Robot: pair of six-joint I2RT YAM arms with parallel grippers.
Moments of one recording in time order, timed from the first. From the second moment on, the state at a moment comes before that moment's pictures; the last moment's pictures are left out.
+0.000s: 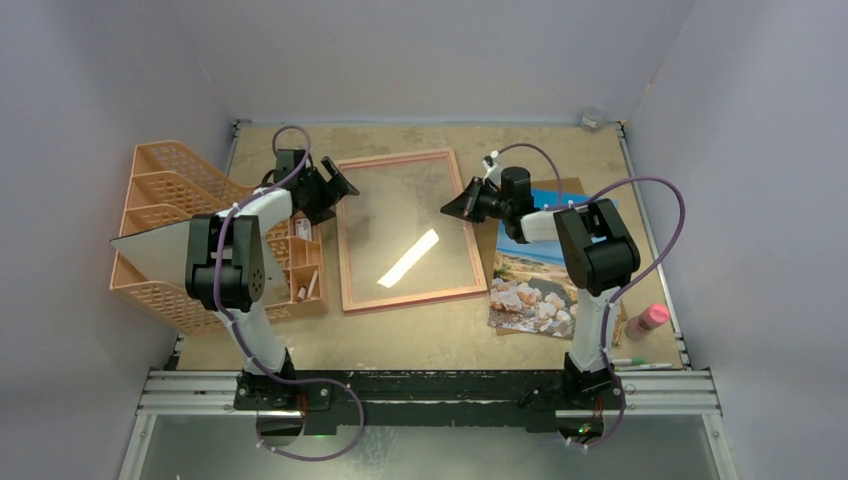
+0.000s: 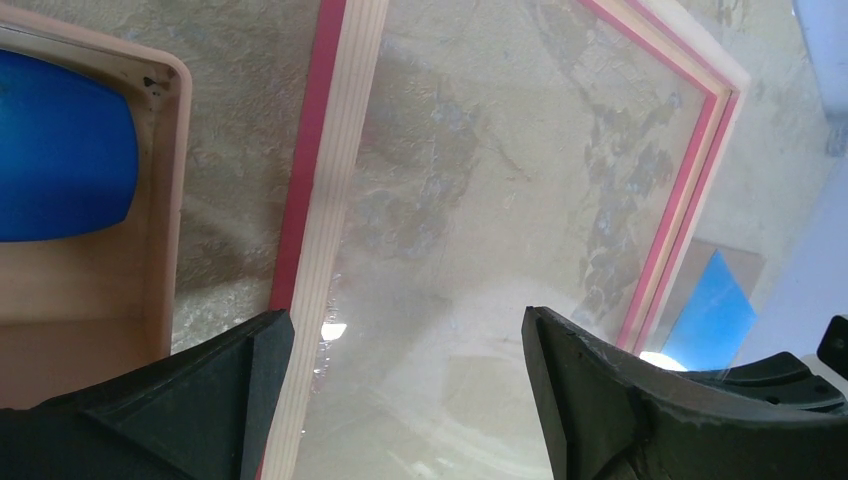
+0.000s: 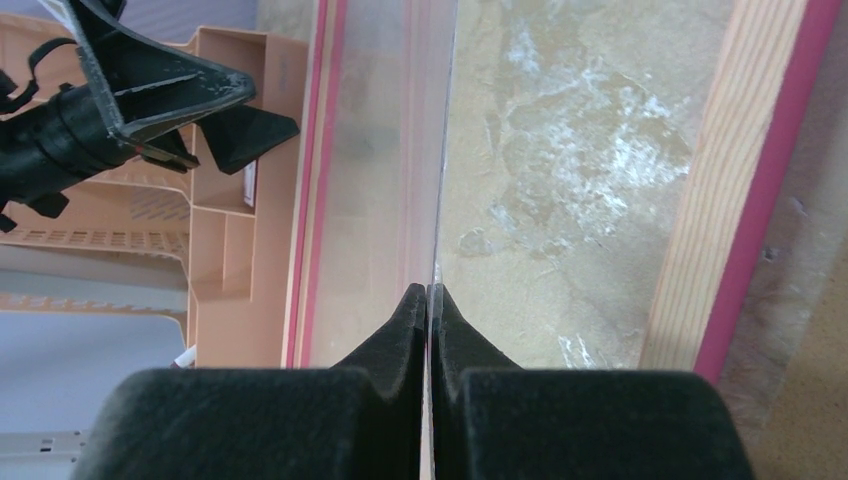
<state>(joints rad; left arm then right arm) -0.03 1.84 1.17 -0.16 0.28 -0.74 0.31 2.02 1.04 0.53 -0.65 0.79</state>
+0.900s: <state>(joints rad) -0.03 1.87 1.19 -0.18 0.27 -0.72 0.31 2.05 1.01 0.66 -0.65 0.85</state>
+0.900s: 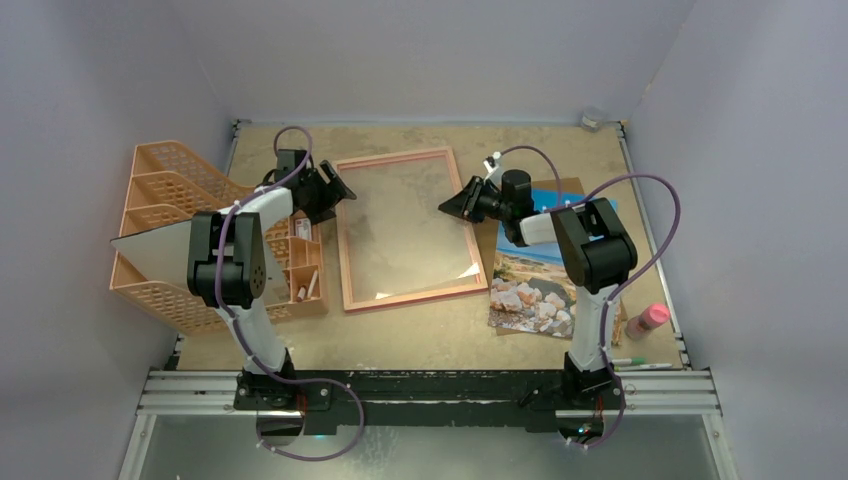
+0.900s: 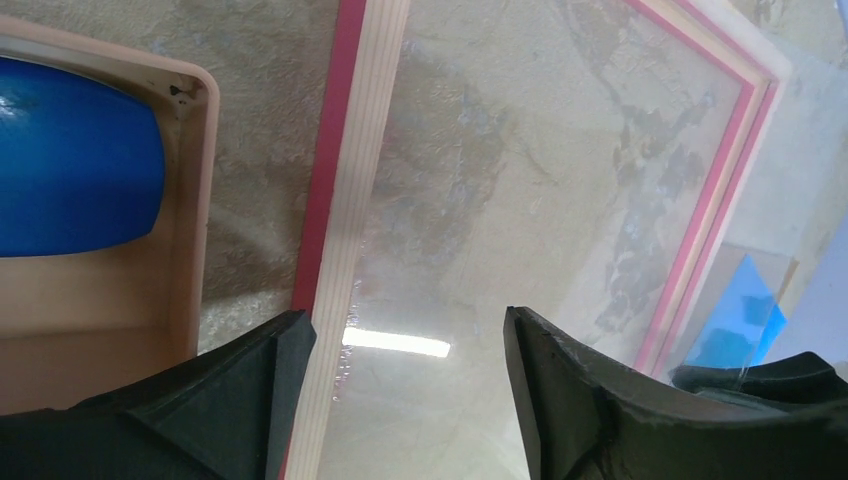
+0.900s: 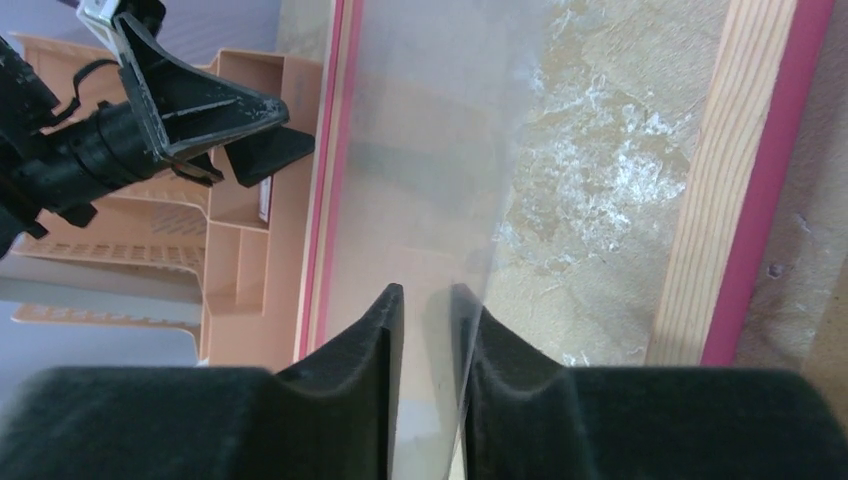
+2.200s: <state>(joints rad) -0.03 1.88 1.20 -0.21 0.25 -0.69 0.38 1.99 1.29 -0.03 -0.39 0.62</state>
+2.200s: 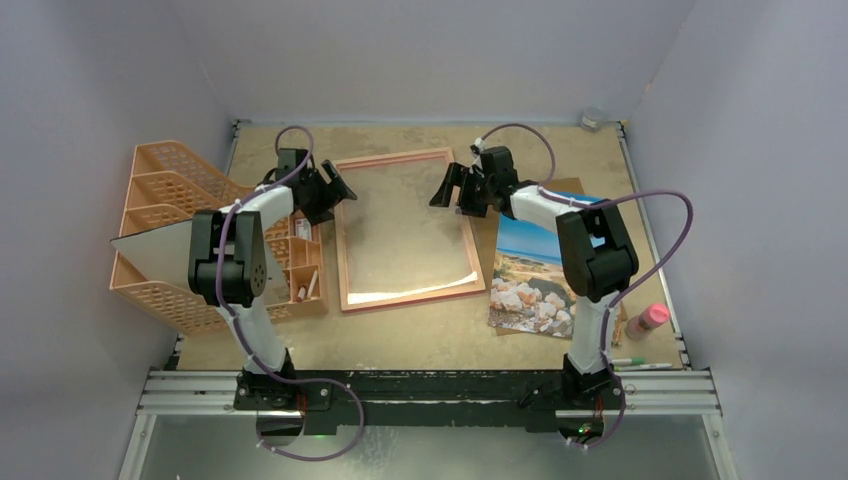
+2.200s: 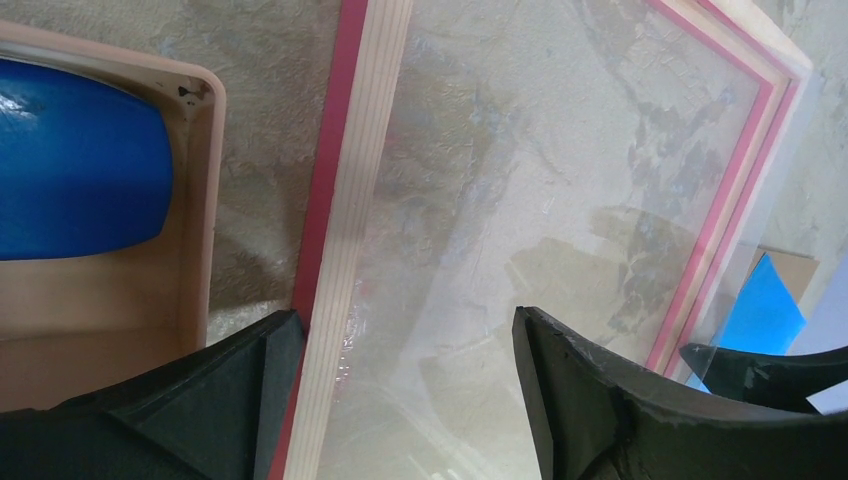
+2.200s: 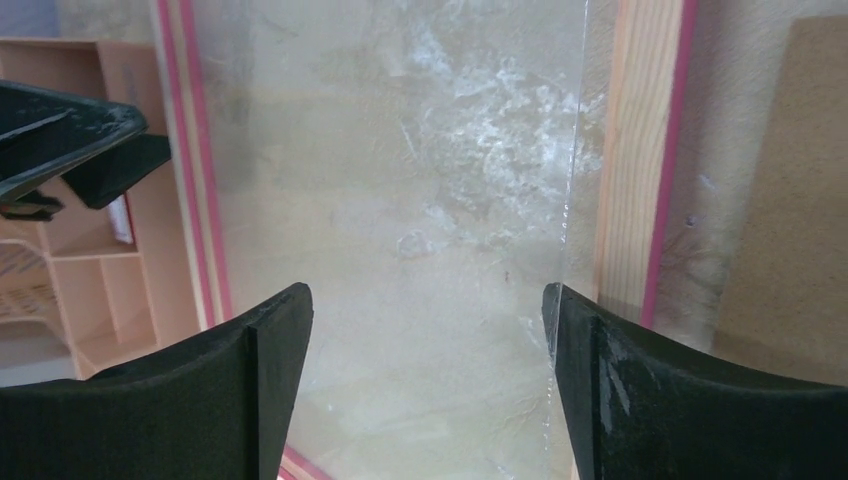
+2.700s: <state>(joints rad) -0.03 1.89 1.23 -0.23 0.25 -0.69 0.41 1.99 1.44 -0.31 -0.13 0.51</state>
